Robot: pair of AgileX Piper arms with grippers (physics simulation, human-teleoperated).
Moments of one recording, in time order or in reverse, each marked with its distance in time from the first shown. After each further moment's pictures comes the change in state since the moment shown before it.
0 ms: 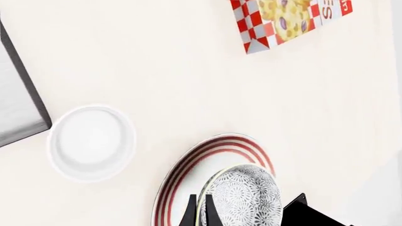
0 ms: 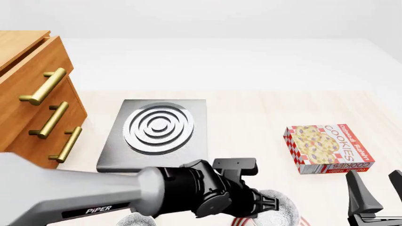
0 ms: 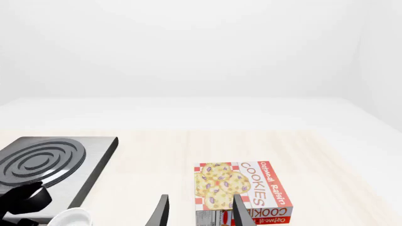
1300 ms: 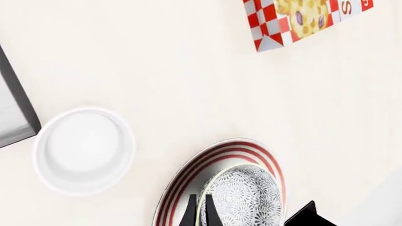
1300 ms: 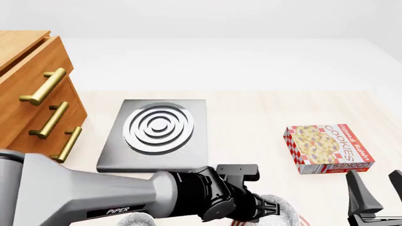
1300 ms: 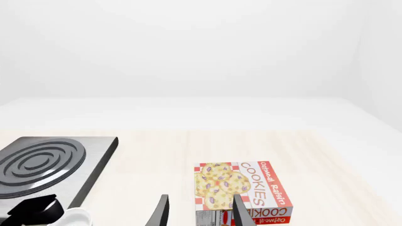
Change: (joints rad) left arm -0.005 0.068 -0.010 -0.036 -0.015; right arm 0.000 0.000 0.000 0.000 0.000
